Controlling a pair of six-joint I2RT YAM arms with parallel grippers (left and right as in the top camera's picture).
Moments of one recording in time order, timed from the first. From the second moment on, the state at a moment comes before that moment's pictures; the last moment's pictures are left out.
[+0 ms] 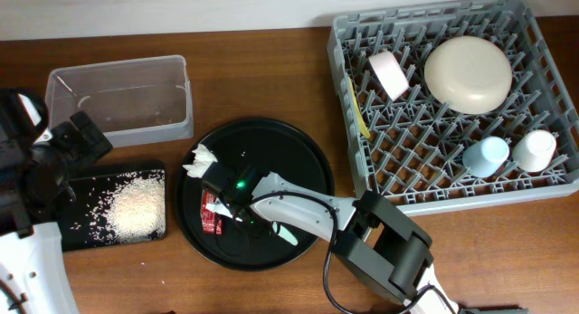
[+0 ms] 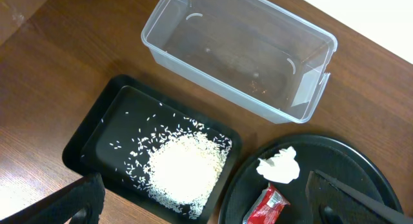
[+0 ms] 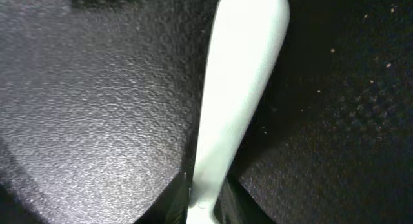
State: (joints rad) left arm 0.32 1.28 1.61 -1.21 -0.07 -0.25; right arm 0.96 2.15 1.57 -0.94 0.02 -0.28
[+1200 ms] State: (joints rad) left arm 0.32 1.28 1.61 -1.22 -0.07 -0.25; right arm 0.29 2.15 2.29 -1.38 0.19 0.20
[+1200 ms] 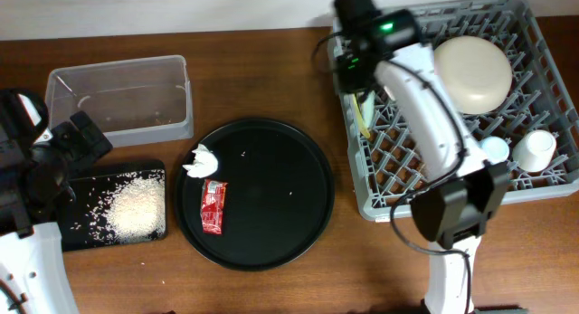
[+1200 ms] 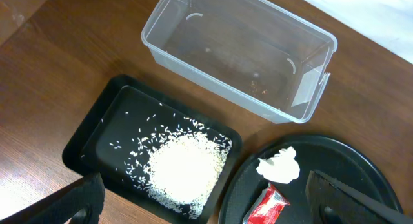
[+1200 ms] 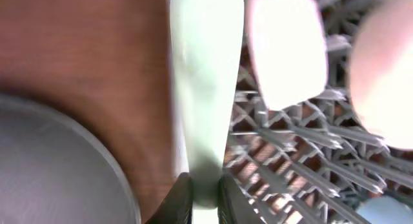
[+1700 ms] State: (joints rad) left arm 0.32 1.28 1.61 -1.22 -0.07 -0.25; right arm 0.21 2.15 2.06 -1.27 0.08 0.06
